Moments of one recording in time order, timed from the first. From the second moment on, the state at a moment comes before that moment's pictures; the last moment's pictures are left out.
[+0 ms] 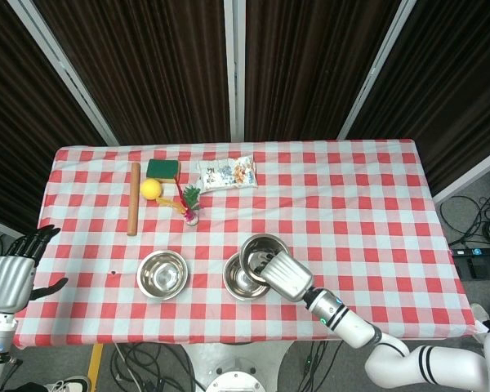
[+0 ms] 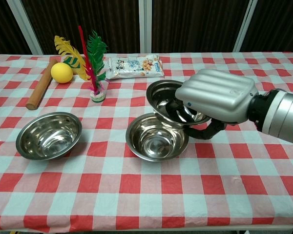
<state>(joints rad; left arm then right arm) -0.14 -1.23 -0.04 -1.41 1.56 1.53 -0.14 0.69 -1.53 0.06 -1.61 -1.52 0.90 -0.55</state>
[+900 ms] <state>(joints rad) -0.14 -1.22 -0.02 -1.43 1.59 1.51 -0.11 0.66 -1.20 0.08 -1.86 -1.51 1.04 -0.53</state>
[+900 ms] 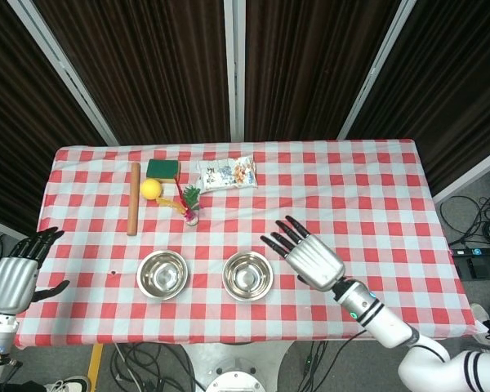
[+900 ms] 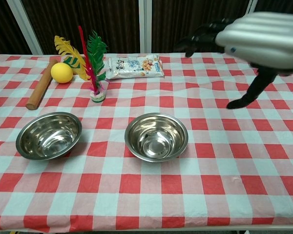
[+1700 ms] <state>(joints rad) -0.37 -1.29 0.09 -1.62 1.81 1.15 0.21 0.43 -0.94 0.10 -1.94 -1.53 1.32 -0.31</state>
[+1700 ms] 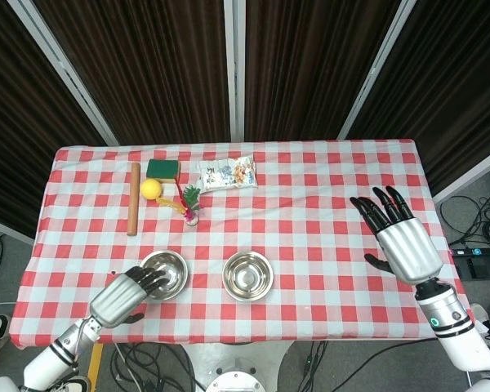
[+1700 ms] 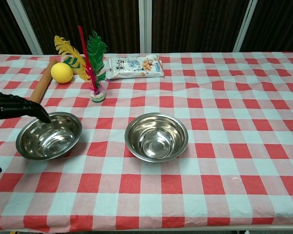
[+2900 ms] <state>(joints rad) -0.48 -1.52 0.14 -1.21 1.81 1.13 0.01 0.42 -0.95 0.14 -1.89 -1.45 1.27 -0.30</state>
